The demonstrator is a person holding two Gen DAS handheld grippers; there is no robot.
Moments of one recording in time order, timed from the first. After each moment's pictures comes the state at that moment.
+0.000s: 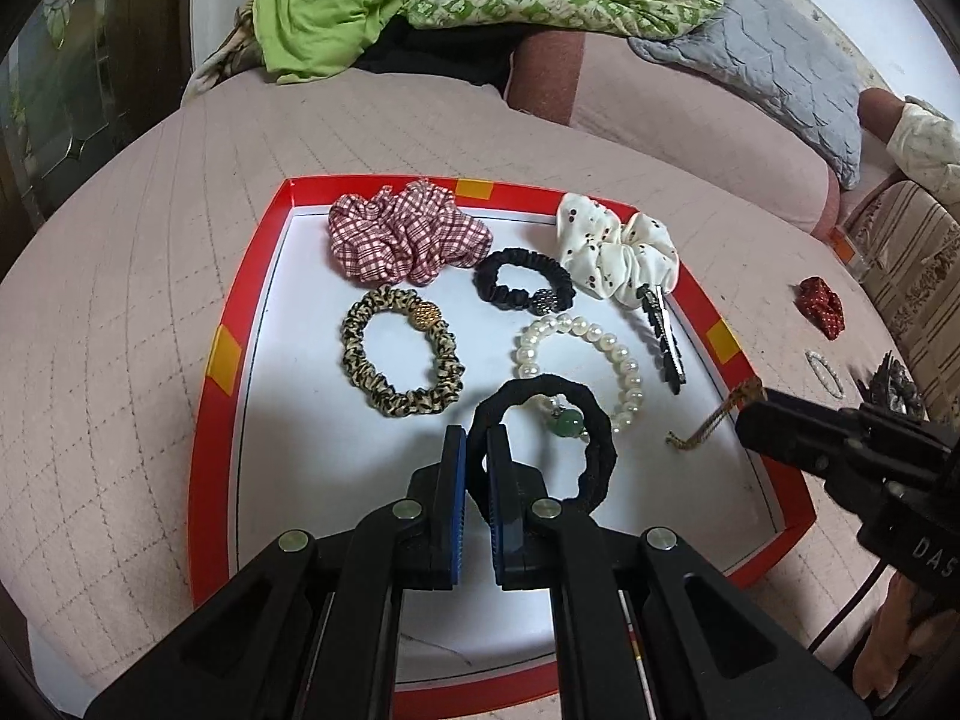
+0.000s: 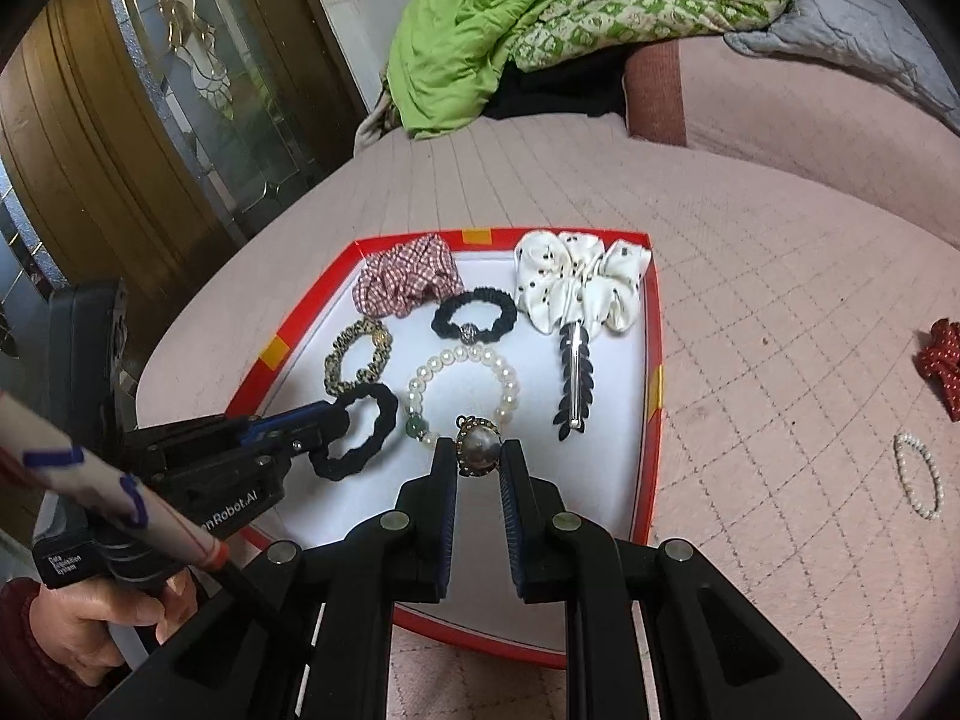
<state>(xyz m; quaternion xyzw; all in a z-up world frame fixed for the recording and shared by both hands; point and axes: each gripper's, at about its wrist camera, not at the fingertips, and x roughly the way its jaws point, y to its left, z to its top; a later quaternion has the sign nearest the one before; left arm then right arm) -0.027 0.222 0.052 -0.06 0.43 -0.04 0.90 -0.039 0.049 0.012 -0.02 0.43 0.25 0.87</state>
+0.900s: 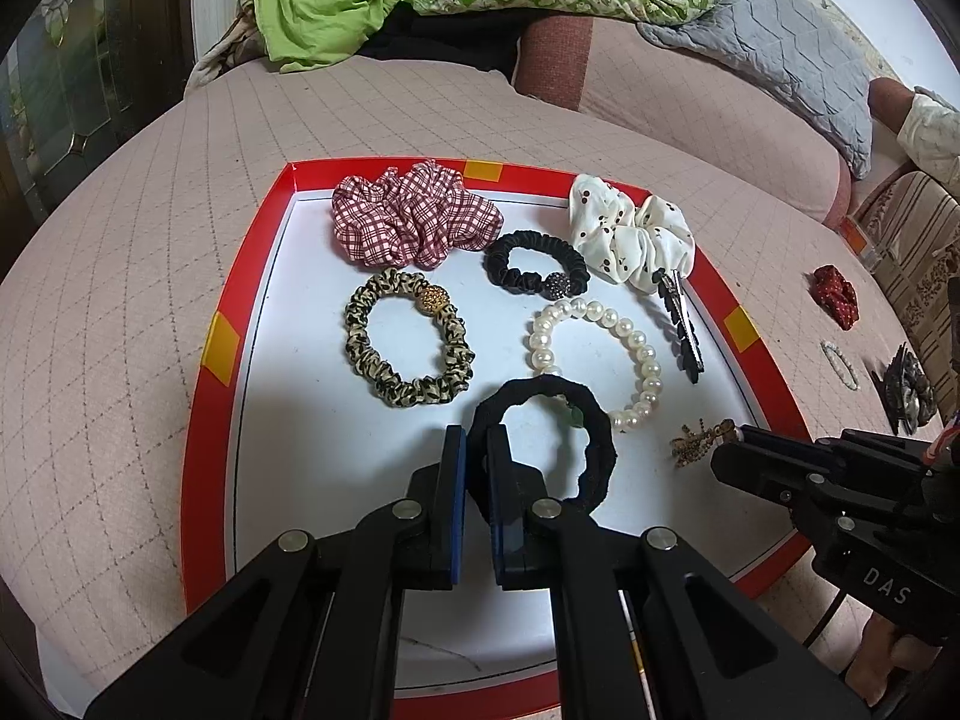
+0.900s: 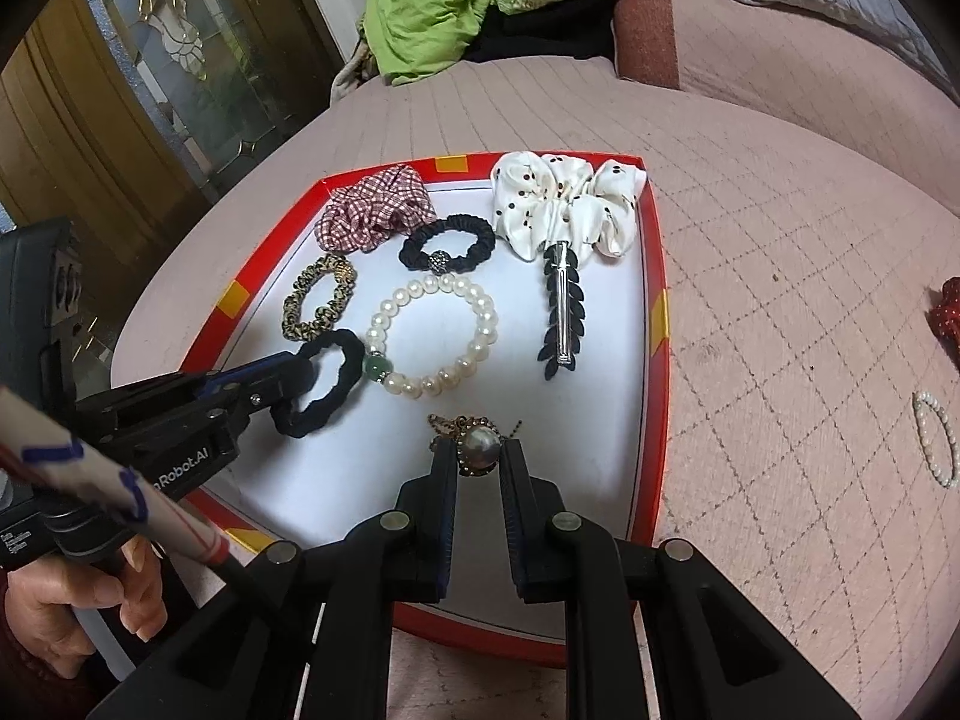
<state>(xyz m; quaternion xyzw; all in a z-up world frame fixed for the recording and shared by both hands) -0.023 0.220 0.045 -0.06 0.45 -0.03 0.89 -0.031 0.050 -0.018 -0.03 0.48 0.22 0.85</state>
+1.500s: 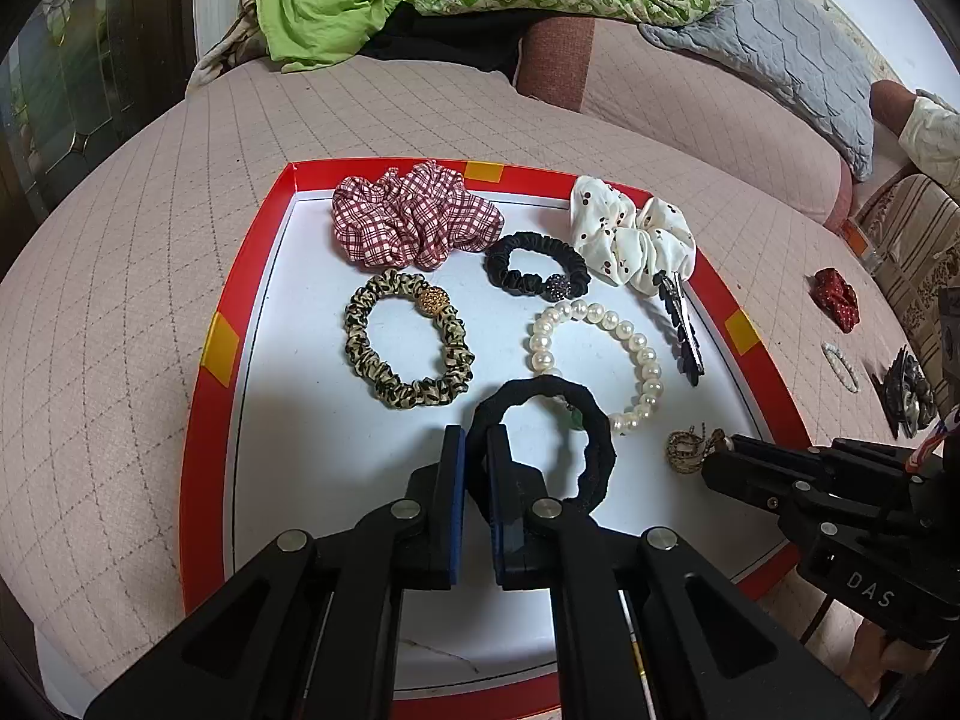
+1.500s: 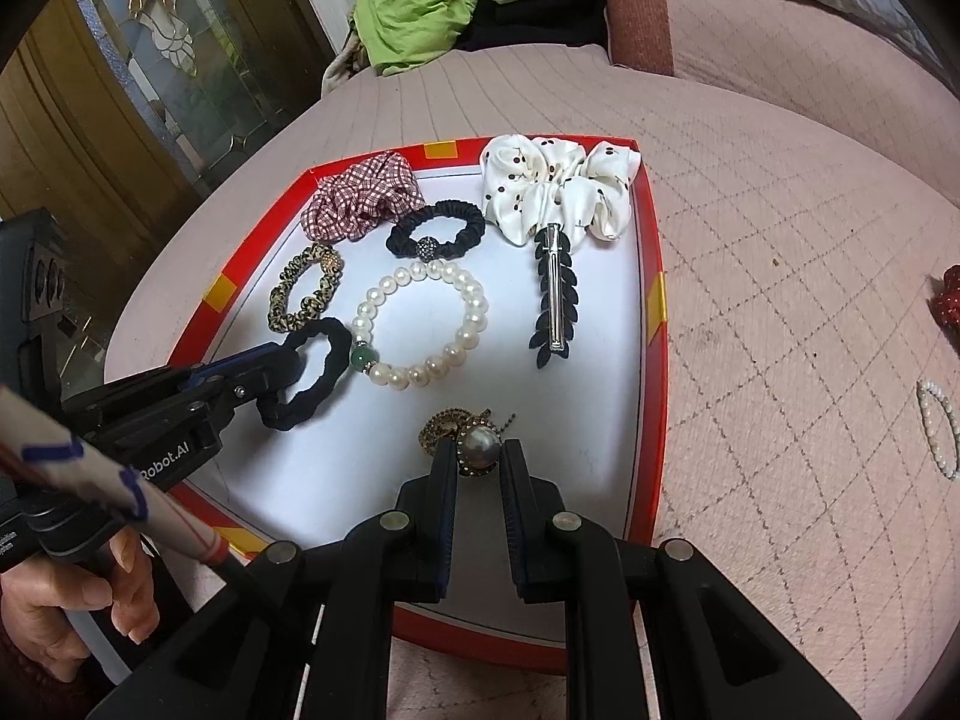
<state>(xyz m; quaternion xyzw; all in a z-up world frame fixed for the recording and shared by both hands) -0.023 0.220 0.045 -0.06 0.45 -0.03 0.89 -0.027 0.048 -0.026 -0.03 0.49 0.22 0.84</state>
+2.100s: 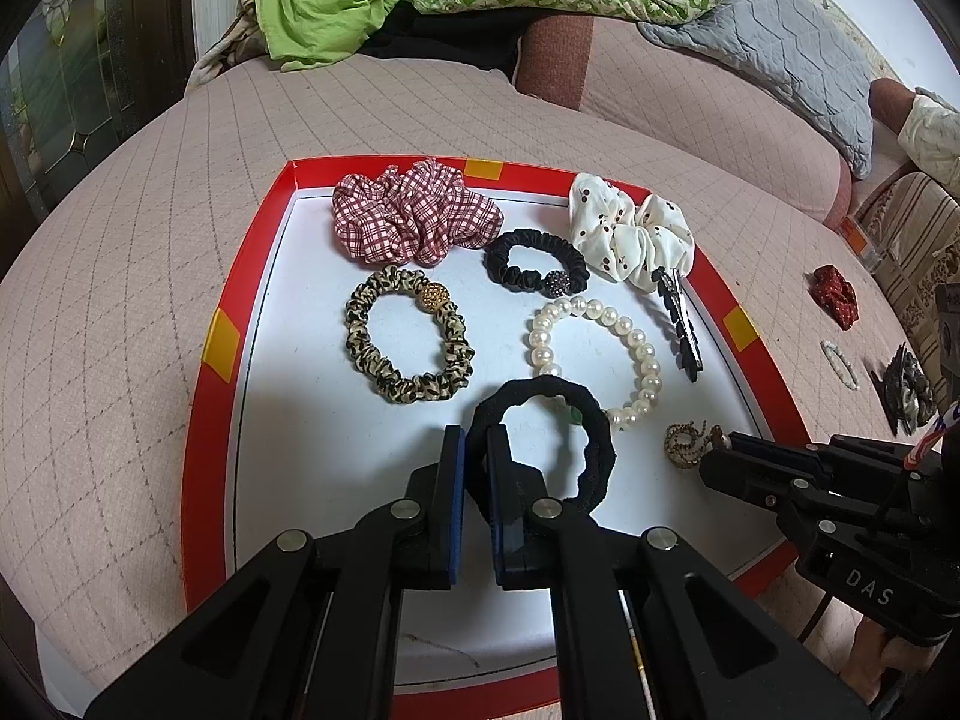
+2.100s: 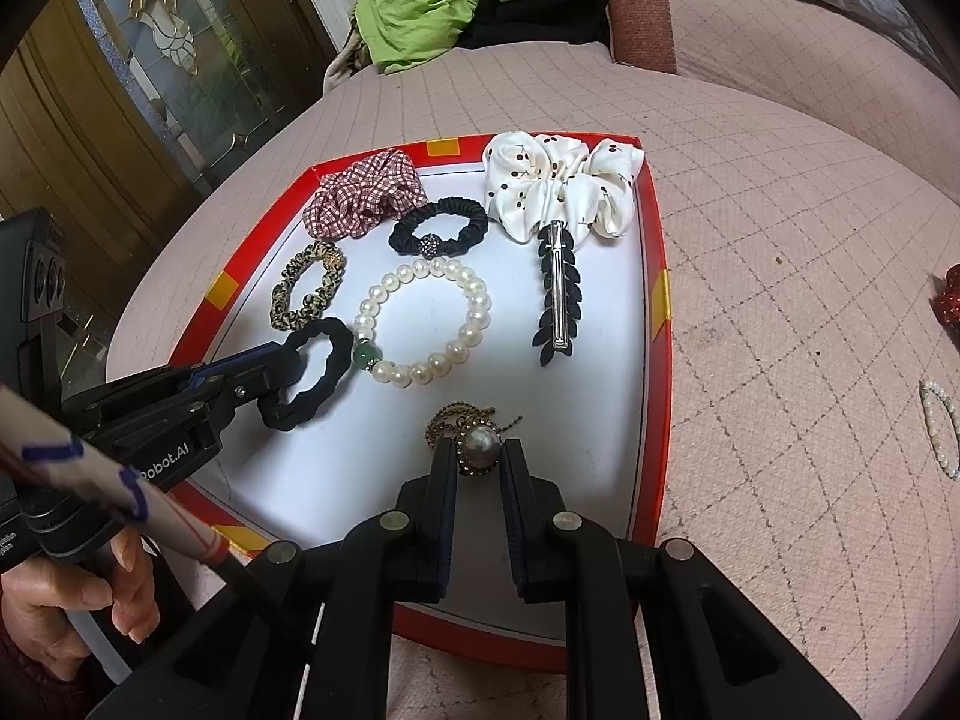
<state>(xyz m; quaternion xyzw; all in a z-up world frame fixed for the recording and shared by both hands) -0.023 0.222 0.045 -0.06 0.45 -0.03 0.89 -0.028 0.049 -0.027 -0.03 0.50 0.22 0.84</state>
